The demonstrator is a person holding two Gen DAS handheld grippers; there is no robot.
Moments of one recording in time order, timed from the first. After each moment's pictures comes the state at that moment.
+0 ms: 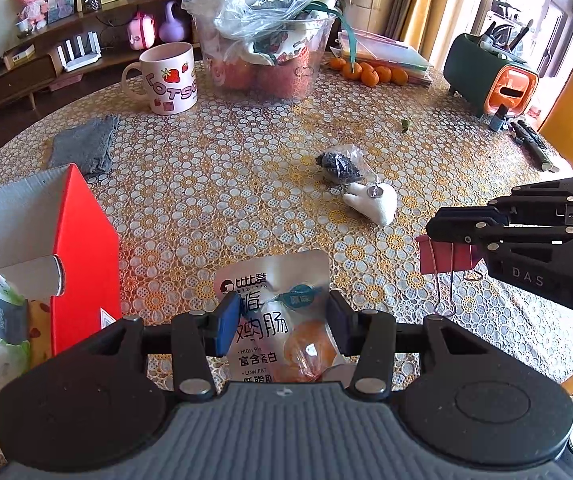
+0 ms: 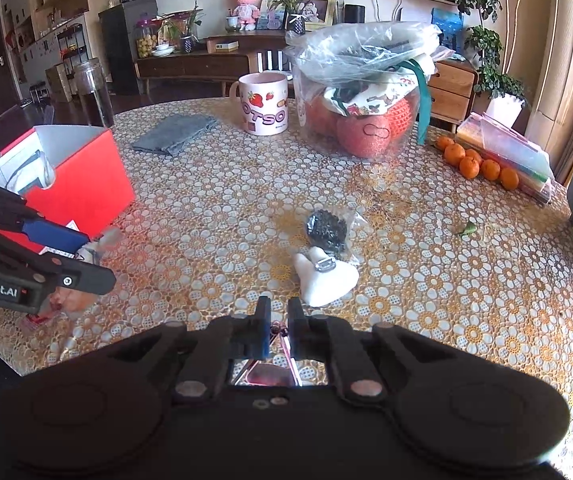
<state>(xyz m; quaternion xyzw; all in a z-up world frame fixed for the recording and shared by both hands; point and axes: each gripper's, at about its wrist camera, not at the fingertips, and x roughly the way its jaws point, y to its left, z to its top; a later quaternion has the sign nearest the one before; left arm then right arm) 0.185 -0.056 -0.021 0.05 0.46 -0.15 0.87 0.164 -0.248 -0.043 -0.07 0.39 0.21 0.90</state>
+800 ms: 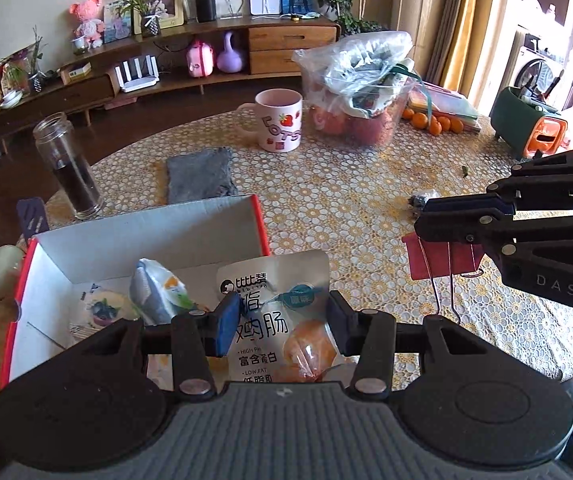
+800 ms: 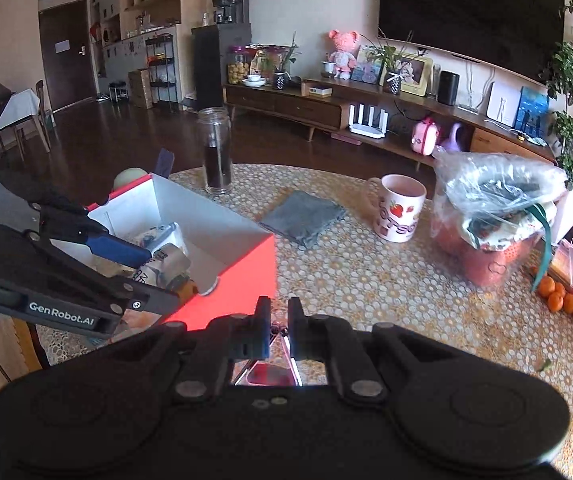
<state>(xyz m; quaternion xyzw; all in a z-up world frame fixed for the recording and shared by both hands) 0.159 0.073 0.049 0.04 0.43 -0.09 0.90 0.149 -0.106 0.049 -0.11 0.32 0.32 0.88</state>
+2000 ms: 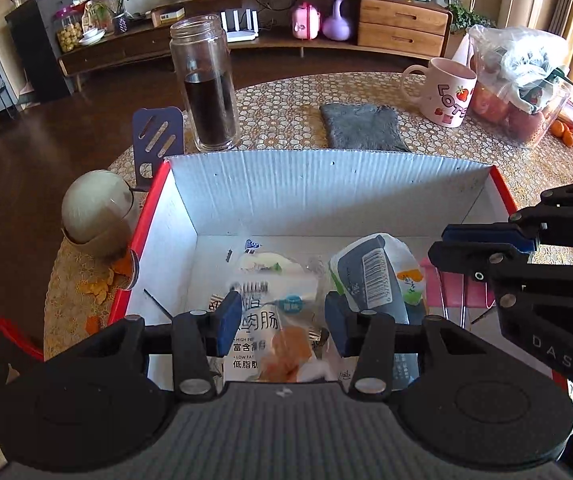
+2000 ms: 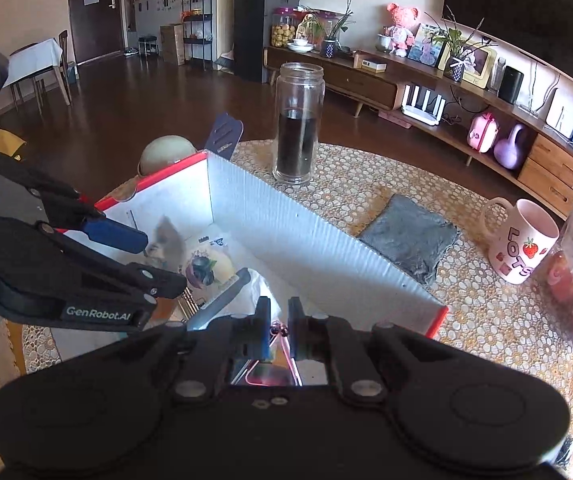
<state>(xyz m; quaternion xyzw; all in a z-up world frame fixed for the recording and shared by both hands) 0.208 0.218 -0.021 0.01 0.46 0.03 0.89 0.198 0.070 -0.011 -0.16 0.36 0.35 0.85</state>
